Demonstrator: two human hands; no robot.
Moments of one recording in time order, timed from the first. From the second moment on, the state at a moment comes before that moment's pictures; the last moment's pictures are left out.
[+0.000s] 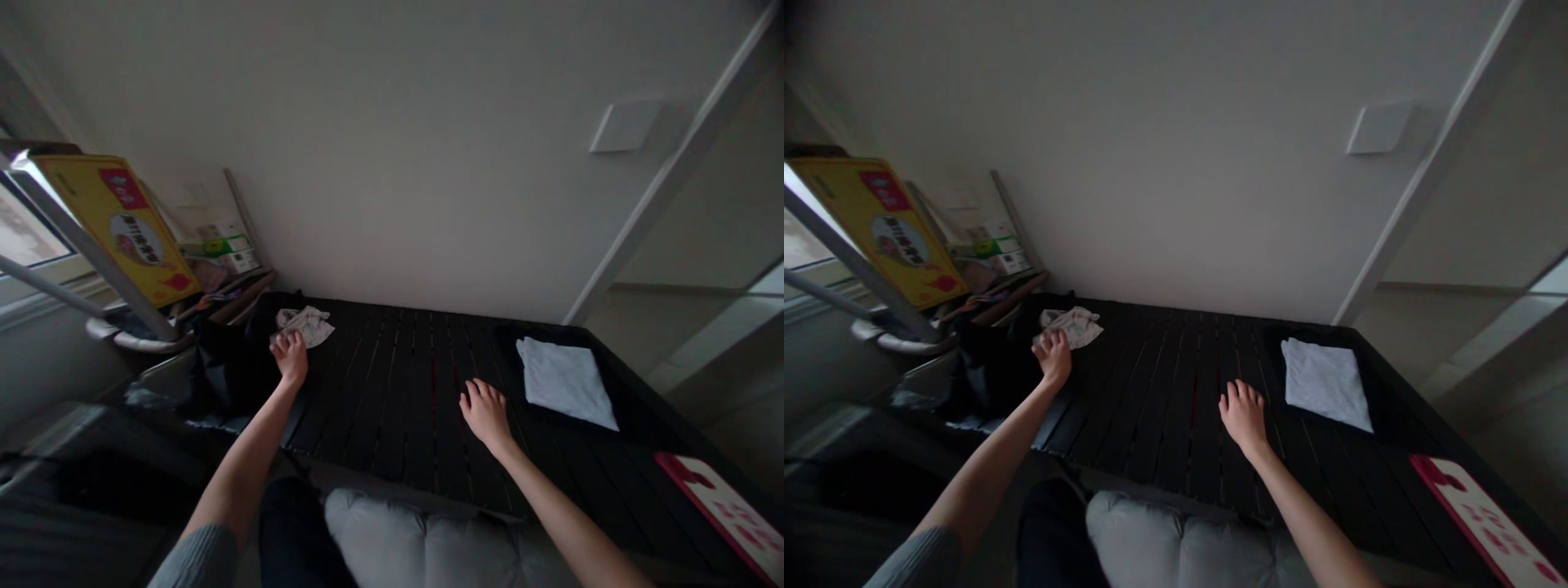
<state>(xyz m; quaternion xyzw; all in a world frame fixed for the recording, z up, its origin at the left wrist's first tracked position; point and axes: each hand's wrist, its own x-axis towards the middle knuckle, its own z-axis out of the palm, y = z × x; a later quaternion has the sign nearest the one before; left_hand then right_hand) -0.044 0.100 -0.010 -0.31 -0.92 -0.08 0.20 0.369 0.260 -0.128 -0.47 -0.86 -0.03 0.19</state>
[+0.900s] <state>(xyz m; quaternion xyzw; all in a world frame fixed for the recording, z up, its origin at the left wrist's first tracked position) 0.102 0.137 0.050 -0.50 -0.66 -0.55 0.01 0.341 0.239 -0.084 -0.44 -0.87 0.09 0.18</state>
